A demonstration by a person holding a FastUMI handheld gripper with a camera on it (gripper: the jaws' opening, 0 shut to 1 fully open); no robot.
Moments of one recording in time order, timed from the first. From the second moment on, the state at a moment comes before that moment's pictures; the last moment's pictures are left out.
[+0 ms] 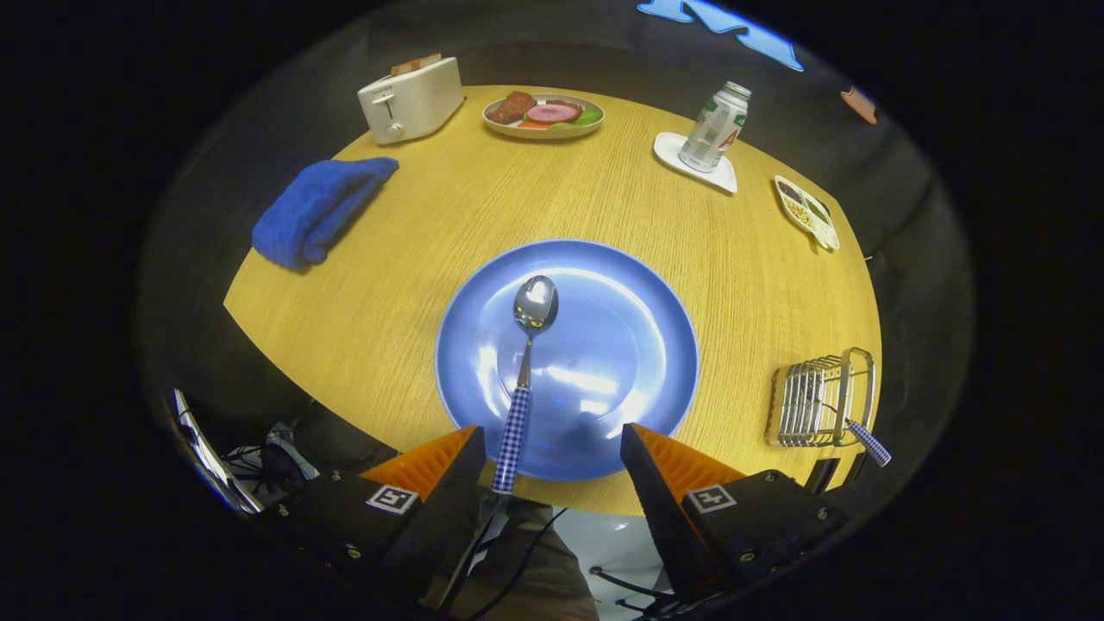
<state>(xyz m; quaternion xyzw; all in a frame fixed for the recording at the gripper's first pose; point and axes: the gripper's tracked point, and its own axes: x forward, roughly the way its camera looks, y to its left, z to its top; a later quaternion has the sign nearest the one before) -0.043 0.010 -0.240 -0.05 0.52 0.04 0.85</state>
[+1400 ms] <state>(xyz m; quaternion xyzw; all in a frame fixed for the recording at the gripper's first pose) -0.074 -0.058 -0.212 -0.13 0.63 0.09 0.76</state>
